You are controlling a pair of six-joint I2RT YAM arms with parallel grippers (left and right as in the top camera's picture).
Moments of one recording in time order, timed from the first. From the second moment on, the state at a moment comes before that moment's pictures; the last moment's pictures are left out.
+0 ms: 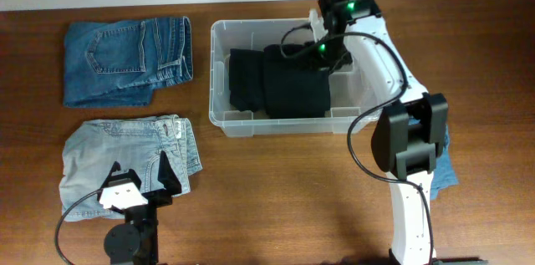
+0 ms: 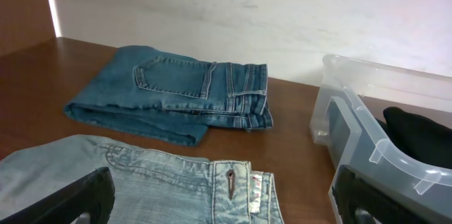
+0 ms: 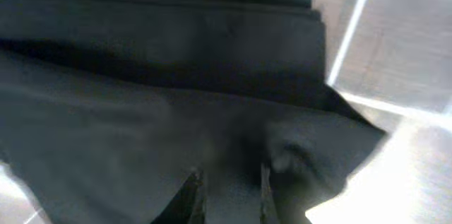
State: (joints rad) left arm 0.10 0.01 0.01 -0.07 -0.04 -0.17; right arm 0.23 2.36 2.18 -1.20 -0.18 0.04
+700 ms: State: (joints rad) left arm 0.10 0.01 0.01 -0.07 -0.04 -0.17; right arm 0.23 2.35 2.23 -1.18 -0.26 0.06
